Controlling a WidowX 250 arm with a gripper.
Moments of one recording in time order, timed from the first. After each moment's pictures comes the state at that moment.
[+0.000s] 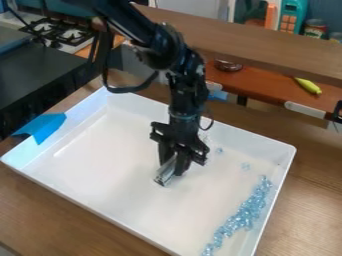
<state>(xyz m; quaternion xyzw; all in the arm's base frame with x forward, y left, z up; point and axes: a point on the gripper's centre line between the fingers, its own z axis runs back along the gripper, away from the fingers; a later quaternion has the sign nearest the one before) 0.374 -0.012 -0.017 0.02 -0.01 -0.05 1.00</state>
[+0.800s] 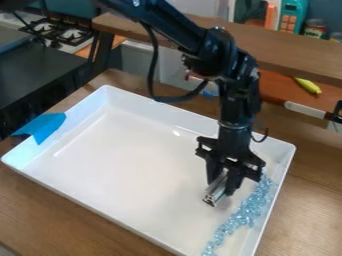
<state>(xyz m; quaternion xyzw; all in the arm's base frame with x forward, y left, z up) 0.363 -0.102 -0.004 -0.04 0.02 -0.08 1.00</state>
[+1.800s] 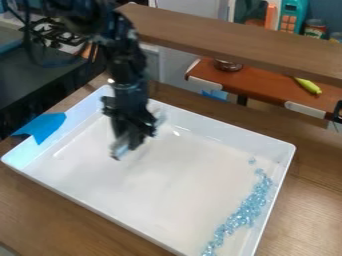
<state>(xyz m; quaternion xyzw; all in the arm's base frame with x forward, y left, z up) 0.347 0.083 0.021 0.02 -0.05 -0.03 1.00</state>
